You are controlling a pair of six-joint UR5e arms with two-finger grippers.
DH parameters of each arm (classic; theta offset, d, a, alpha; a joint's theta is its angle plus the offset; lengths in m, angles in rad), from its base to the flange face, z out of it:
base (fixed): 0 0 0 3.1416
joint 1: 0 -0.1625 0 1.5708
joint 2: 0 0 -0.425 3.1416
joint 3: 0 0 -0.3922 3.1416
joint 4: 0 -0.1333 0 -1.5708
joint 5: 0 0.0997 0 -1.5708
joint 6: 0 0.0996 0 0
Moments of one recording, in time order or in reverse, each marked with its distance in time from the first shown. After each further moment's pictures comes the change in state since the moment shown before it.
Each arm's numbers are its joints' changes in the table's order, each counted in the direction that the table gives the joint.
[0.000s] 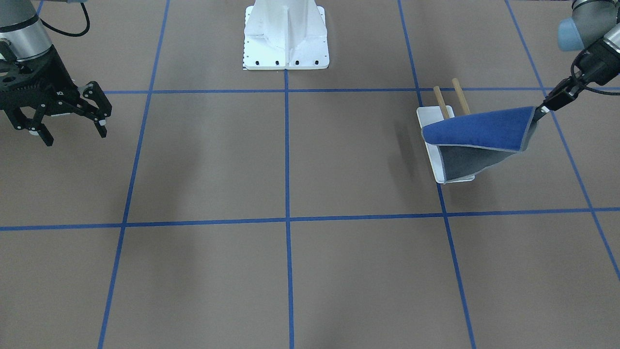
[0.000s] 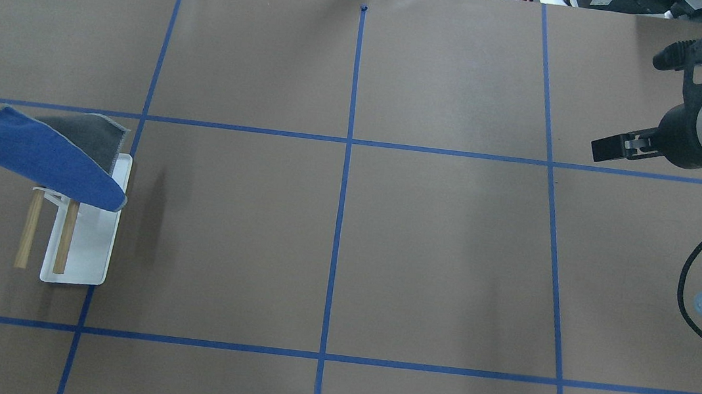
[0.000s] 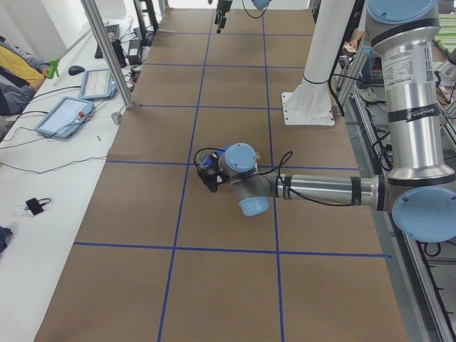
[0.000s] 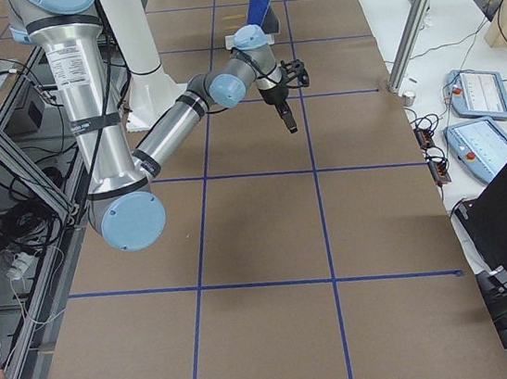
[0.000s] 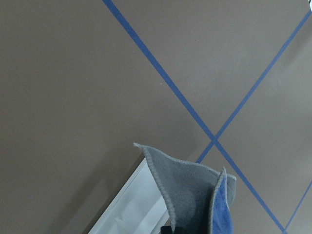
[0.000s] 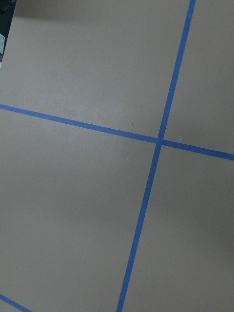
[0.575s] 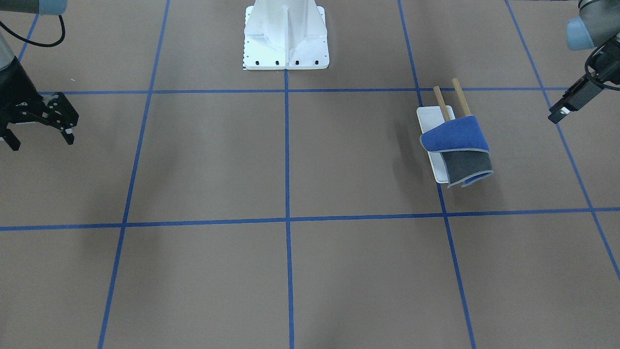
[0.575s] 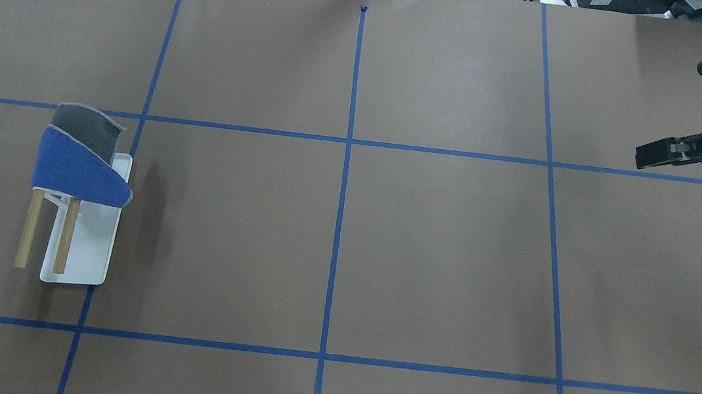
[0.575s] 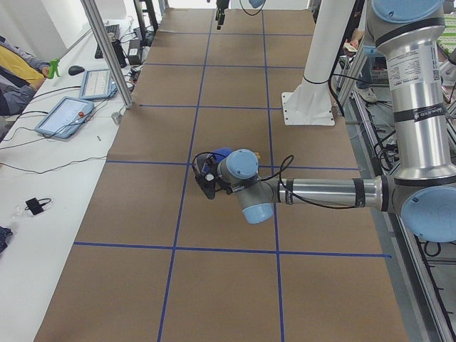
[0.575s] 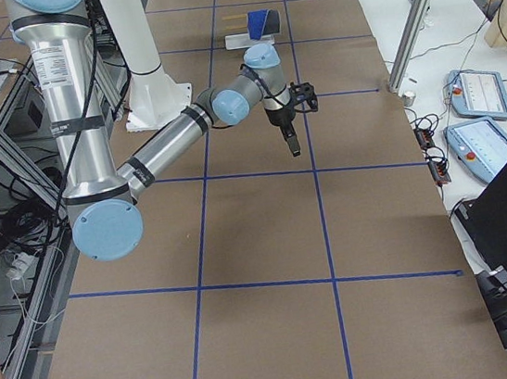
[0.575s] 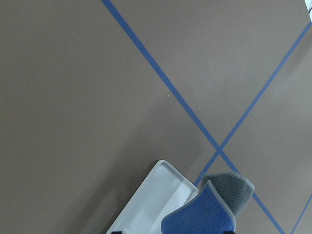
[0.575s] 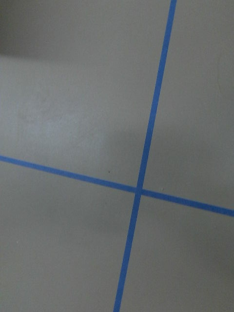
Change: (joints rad) left arm 0.085 -0.013 0.037 -0.005 0.010 0.178; right arm -0.123 0.070 -0.074 -0.003 0.111 -0.099
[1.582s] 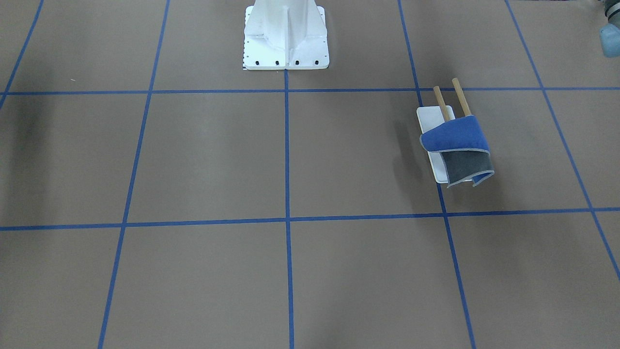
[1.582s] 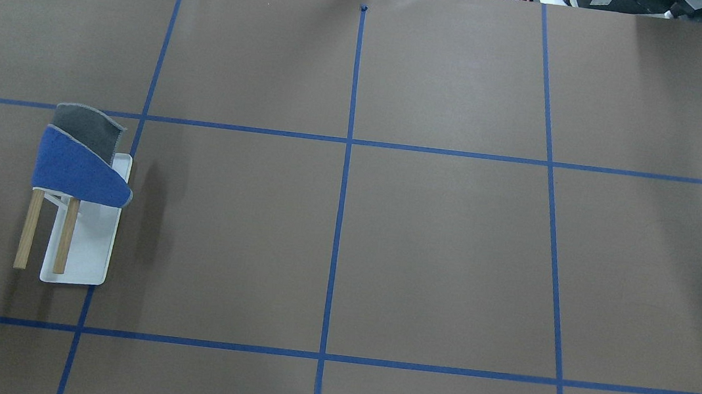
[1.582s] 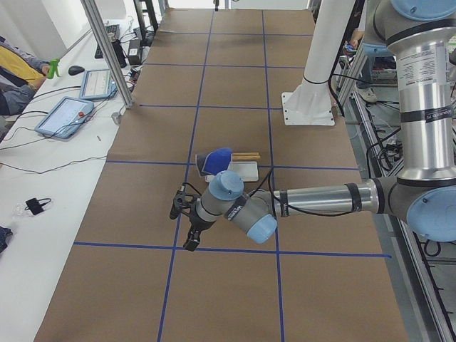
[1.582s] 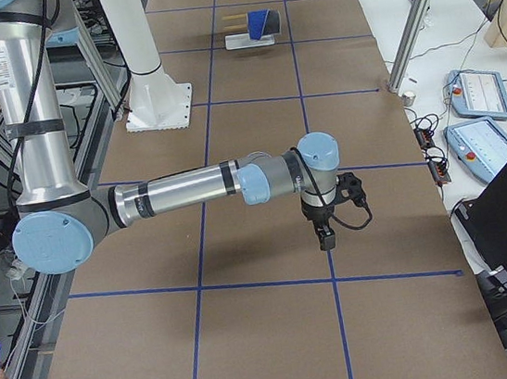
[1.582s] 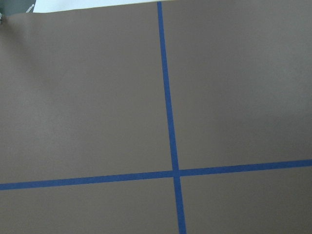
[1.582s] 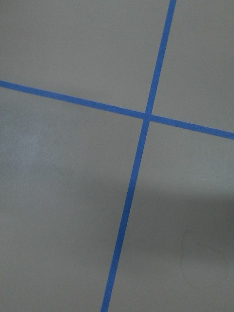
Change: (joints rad) left arm 0.144 0.071 0.093 -0.490 0.274 1.317; right arm -0.412 0.016 -0.429 -0.001 0.247 -0.605
